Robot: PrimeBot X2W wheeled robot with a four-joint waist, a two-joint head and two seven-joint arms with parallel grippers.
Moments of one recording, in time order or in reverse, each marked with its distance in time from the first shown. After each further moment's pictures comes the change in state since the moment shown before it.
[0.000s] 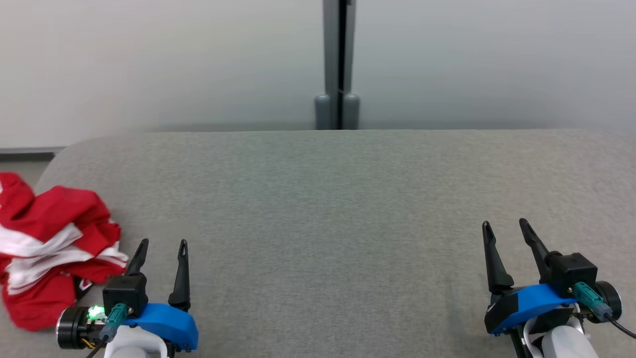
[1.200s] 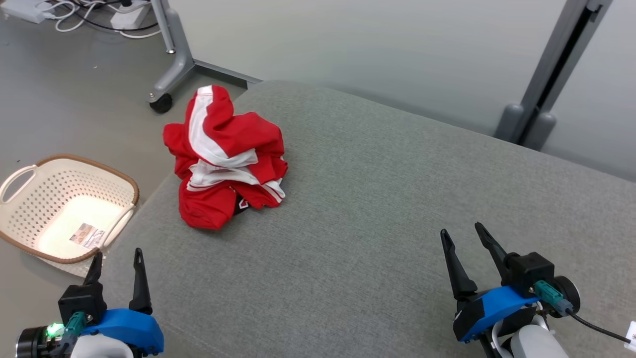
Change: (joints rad) left arm 0.009 0.028 0.120 0.035 -0.010 0.020 0.000; right arm -0.027 0.001 0.147 0.056 0.048 0.001 0.000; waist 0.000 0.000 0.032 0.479
